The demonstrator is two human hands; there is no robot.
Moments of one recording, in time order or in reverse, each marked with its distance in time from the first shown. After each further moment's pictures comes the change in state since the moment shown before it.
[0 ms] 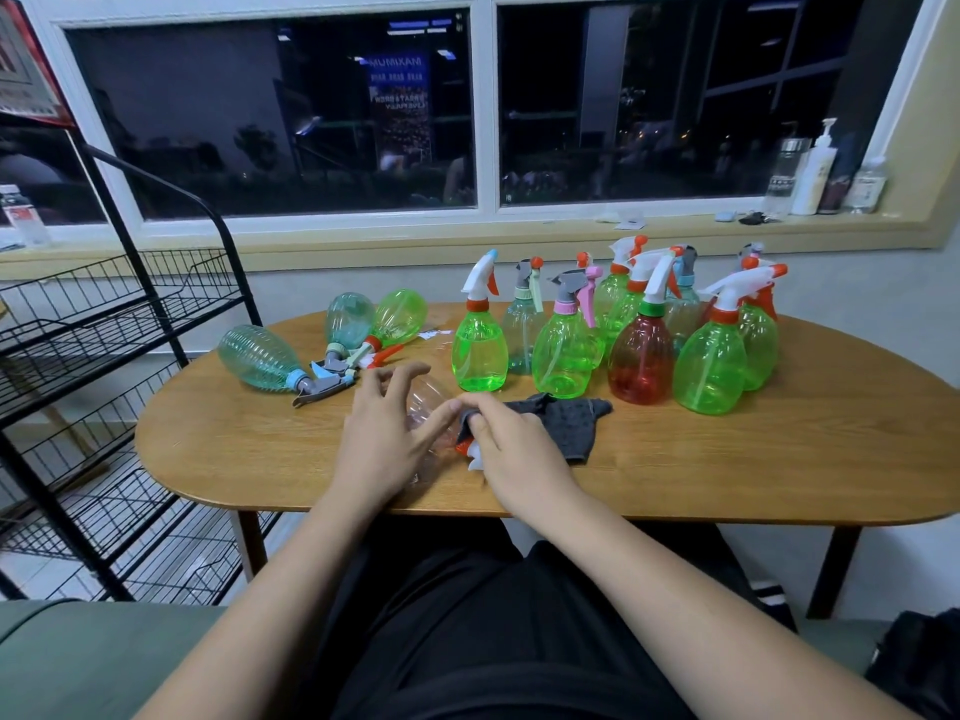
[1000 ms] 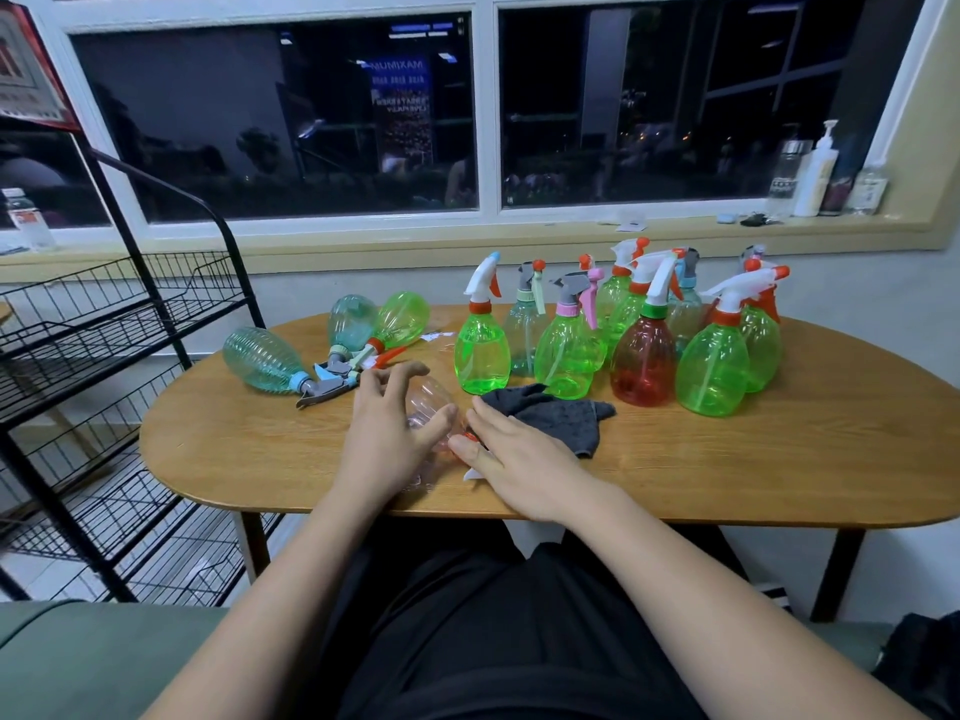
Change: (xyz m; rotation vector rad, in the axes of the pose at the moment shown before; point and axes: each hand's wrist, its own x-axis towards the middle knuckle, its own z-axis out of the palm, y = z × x) left_hand 0.001 0.004 -0.002 -0.065 0.010 -0.014; right_hand 0.011 0.018 -0.010 -0.356 -0.368 0.023
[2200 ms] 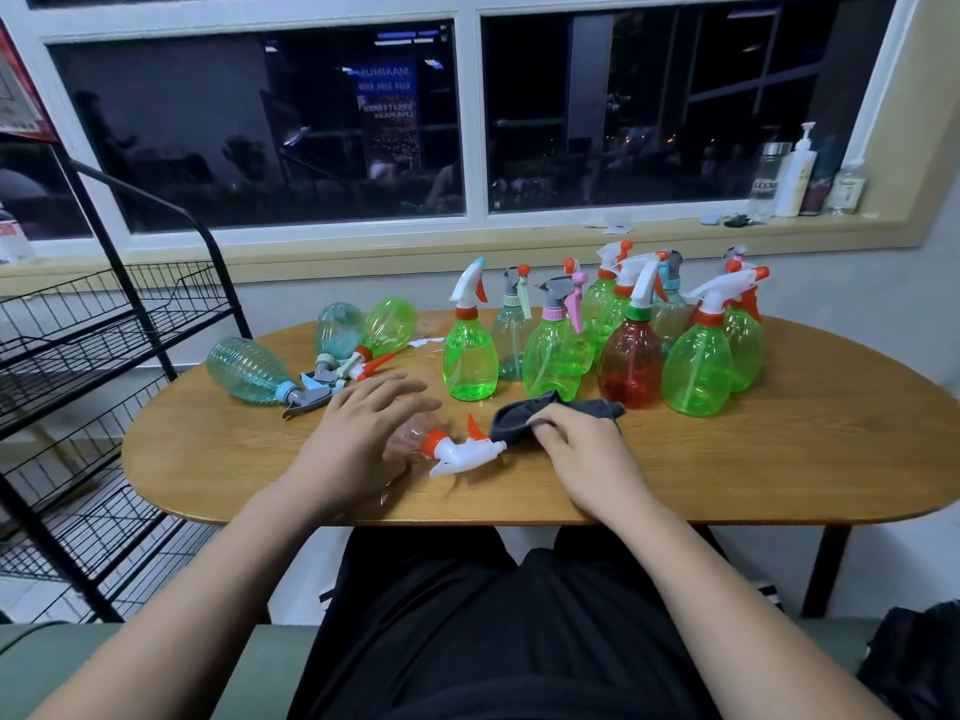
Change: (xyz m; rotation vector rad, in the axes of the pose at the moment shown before) left_hand 0.010 -0.013 -0.036 0.434 -0.233 0.472; right_hand -0.026 0.054 -0.011 0.277 0.453 0.179
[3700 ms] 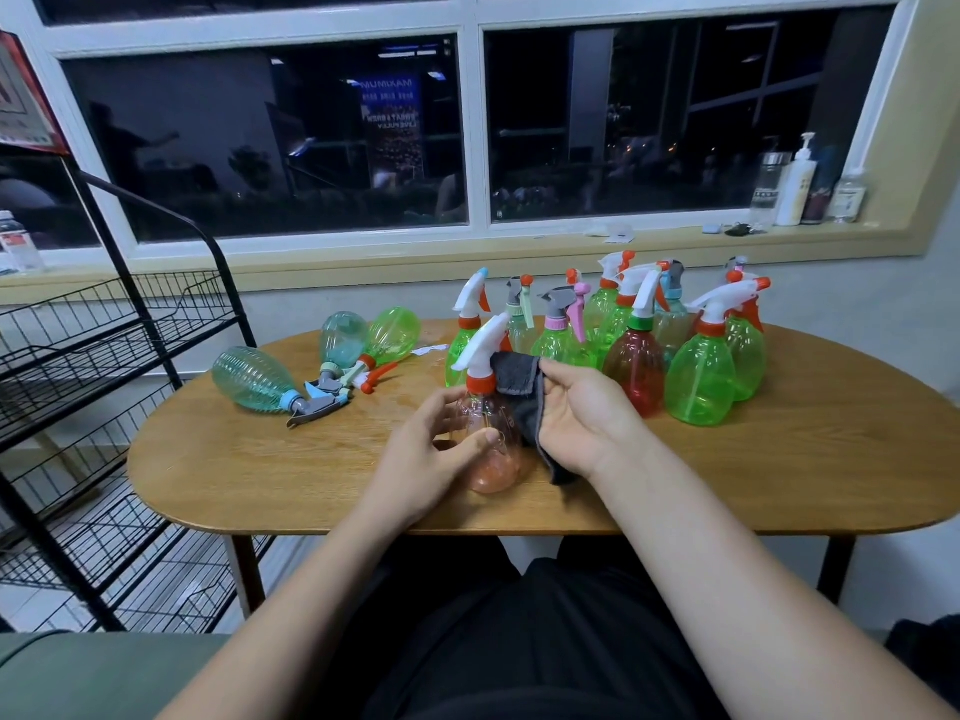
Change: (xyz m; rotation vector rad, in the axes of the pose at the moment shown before) left_hand 0.016 0.071 0.016 -0.838 0.075 -0.390; right_hand 0.038 -0.071 -0.021 1.506 -0.132 0.537
